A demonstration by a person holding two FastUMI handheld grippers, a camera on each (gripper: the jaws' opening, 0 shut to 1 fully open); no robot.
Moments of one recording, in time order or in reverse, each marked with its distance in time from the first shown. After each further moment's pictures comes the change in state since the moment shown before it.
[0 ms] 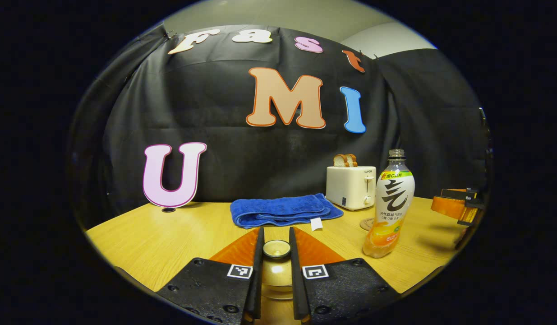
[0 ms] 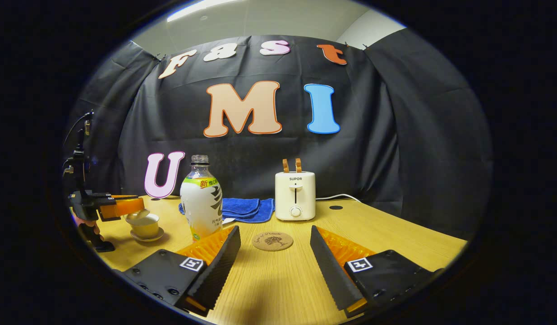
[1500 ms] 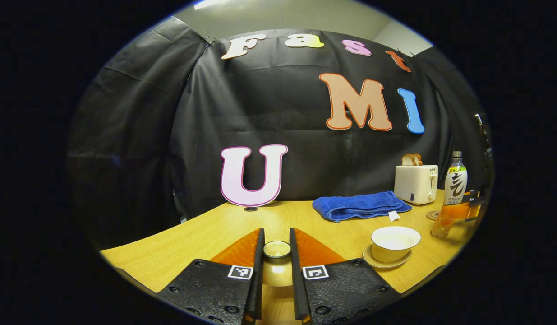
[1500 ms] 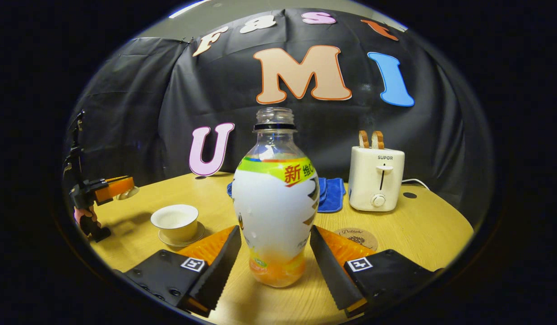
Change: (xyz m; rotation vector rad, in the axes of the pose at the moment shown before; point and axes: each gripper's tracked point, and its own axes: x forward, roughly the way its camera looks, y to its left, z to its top) left arm -0.069 0.157 -0.001 0.009 -0.009 0.337; right arm 0.079 0.127 -0.042 -0.038 0.223 0.313
